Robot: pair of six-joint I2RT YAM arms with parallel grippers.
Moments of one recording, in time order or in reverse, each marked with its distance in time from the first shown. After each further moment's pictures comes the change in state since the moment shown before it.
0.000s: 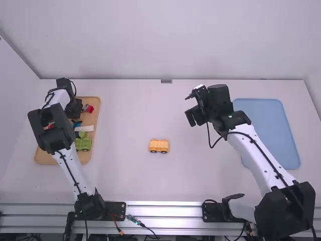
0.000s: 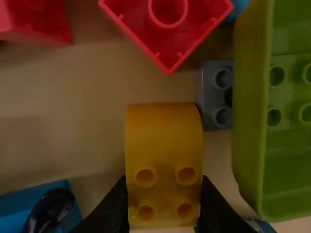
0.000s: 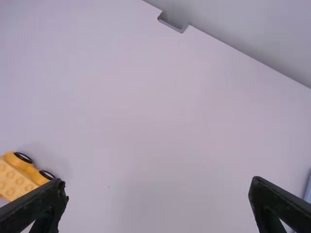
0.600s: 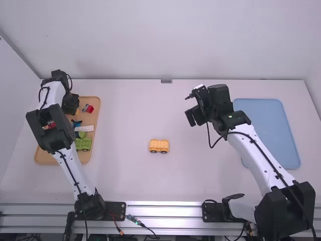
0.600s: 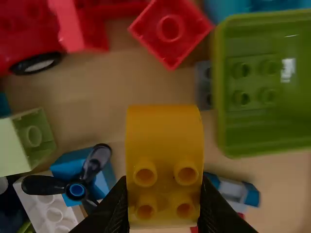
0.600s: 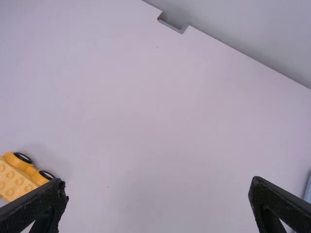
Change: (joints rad) left arm 0.000 0.009 0.217 -0.275 -0.015 0.048; right arm 0.000 0.000 0.000 0.001 0.000 -0.003
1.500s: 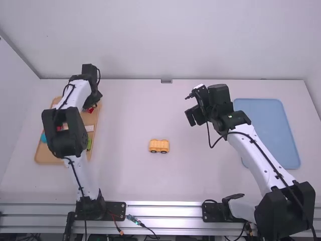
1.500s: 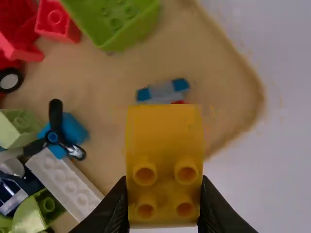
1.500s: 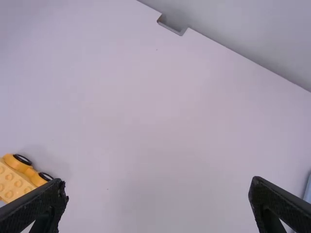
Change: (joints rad) left arm -0.281 -0.232 -0.275 0.181 -0.230 0.377; right arm 0.000 0.000 0.000 0.008 0.000 -0.001
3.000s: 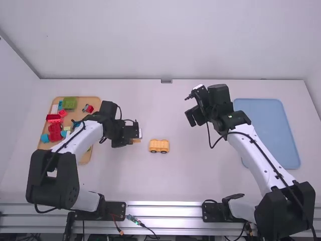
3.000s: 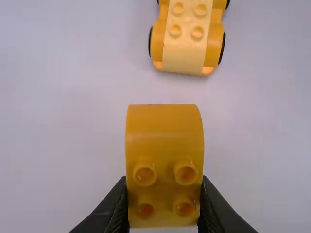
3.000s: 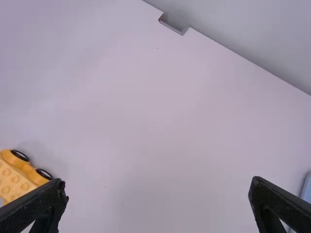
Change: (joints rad) left arm -0.222 -0.542 -0.794 0.166 0.760 2.033; right arm 0.000 0.000 0.000 -0.004 0.000 -0.026
